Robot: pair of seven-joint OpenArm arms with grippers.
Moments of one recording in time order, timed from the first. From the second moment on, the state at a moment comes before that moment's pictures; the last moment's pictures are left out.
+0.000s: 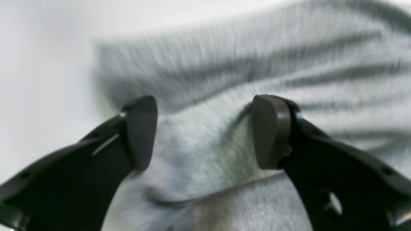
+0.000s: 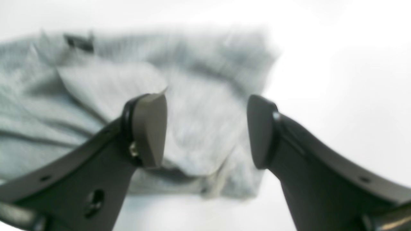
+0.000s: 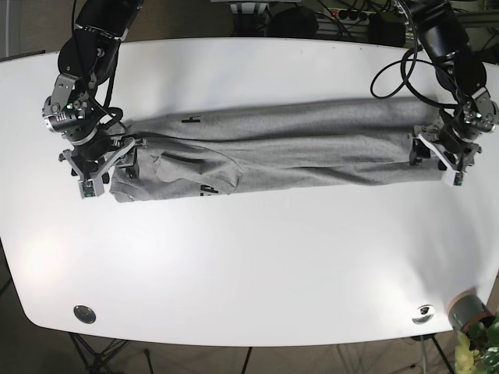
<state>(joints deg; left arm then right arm) -1.4 -19.3 -32.9 77.2 -14.1 -40.0 42.4 -2.7 6.5 23.9 105.0 15.8 27.0 -55.1</state>
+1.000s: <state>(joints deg) 3.8 -21.6 -47.7 78.4 -32.2 -39.9 51.8 -4.6 3.0 11.9 93.1 15.7 27.0 -51.2</state>
